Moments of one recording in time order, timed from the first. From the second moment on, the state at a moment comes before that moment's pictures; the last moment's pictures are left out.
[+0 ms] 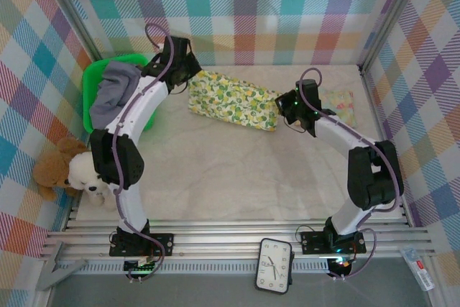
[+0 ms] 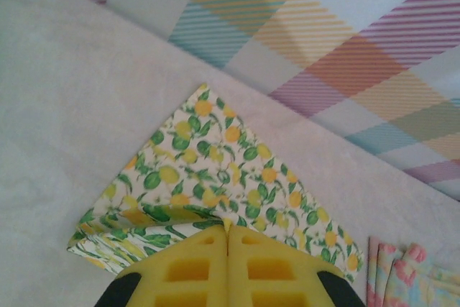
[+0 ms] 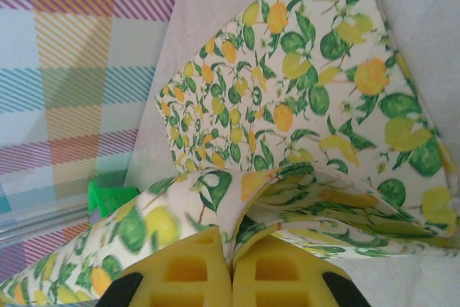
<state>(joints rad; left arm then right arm) -0.30 1.94 1.95 -0.64 -0.11 -0.72 0.27 1.65 1.10 -0.05 -0.19 1.28</state>
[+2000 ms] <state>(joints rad) -0.34 1.54 1.28 -0.71 -0.11 -0.91 0.19 1.61 1.07 -0.45 -0.61 0.80</state>
